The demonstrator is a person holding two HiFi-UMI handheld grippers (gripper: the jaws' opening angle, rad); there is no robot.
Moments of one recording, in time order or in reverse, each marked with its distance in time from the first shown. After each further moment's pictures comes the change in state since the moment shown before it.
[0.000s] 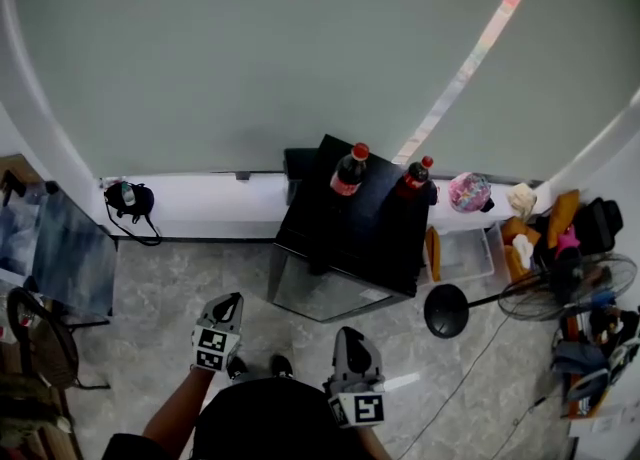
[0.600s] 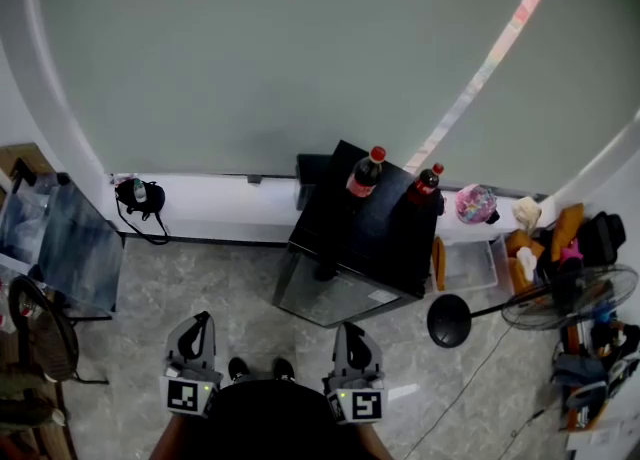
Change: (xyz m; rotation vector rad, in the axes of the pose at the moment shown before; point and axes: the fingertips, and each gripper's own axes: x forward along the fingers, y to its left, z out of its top) left arm -0.173 0.007 0.102 0.022 -0.367 0.203; right arm 0.008 0.027 0.012 -0.065 -0.054 0.030
